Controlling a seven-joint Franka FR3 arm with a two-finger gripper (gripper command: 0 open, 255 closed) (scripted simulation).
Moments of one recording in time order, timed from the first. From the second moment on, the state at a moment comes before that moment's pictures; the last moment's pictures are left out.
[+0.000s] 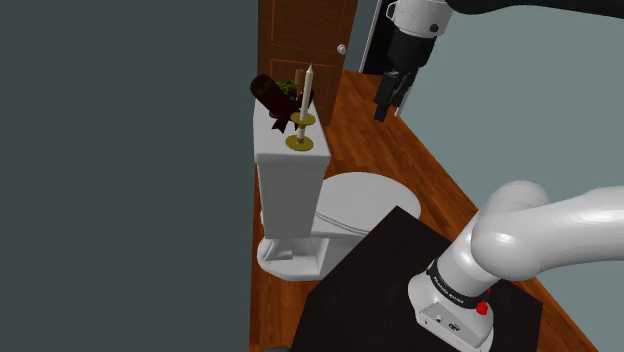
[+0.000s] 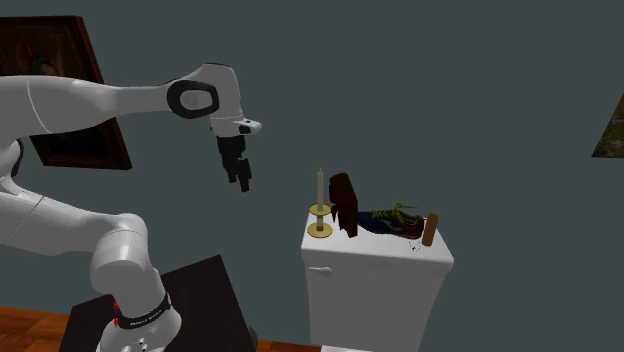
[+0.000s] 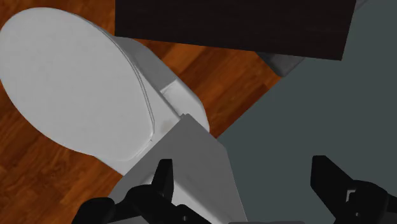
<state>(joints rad) -0.01 -0.76 0.06 -2.35 -0.02 1.61 -0.10</state>
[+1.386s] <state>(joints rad) 0.10 -0.10 -0.26 -1.90 -0.11 1.82 -1.13</state>
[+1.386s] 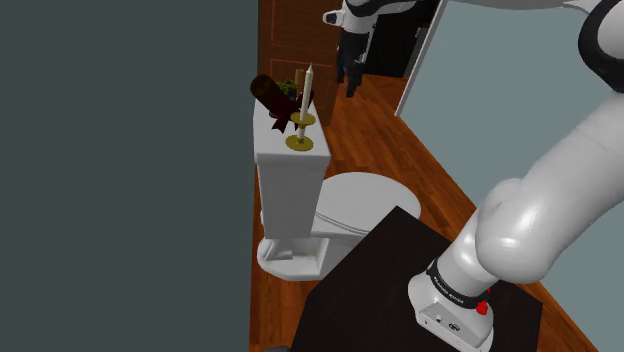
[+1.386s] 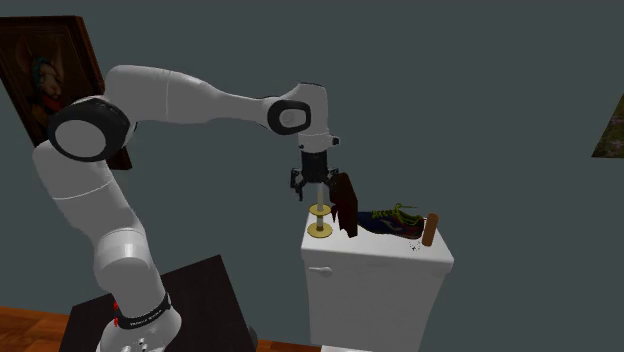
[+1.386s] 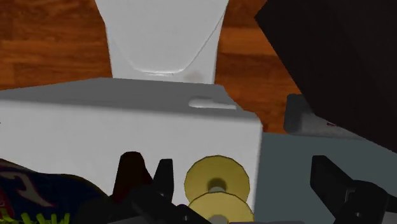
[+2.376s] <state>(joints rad) 0.08 0.35 -0.23 -1.48 -0.02 1.83 -1.62</state>
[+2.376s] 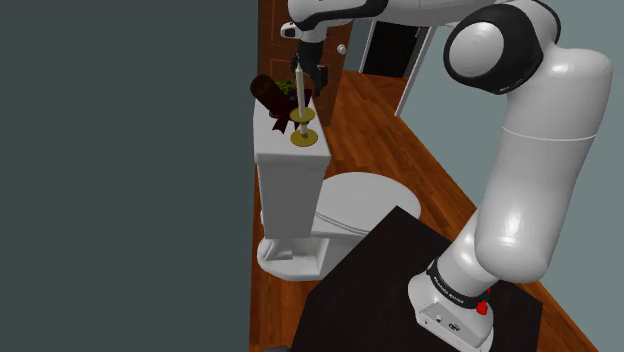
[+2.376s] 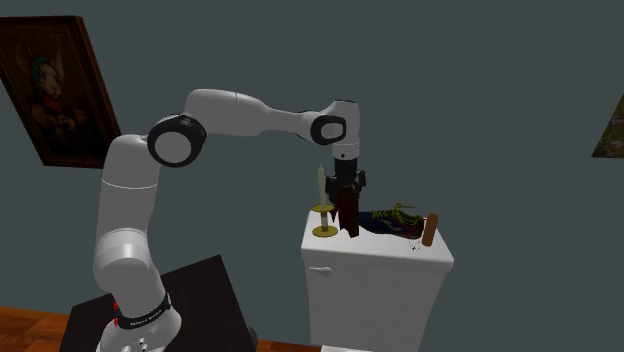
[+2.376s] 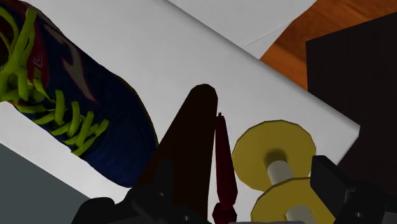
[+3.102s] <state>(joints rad) 0.08 0.35 -0.24 -1.52 -0.02 1.88 -1.62</state>
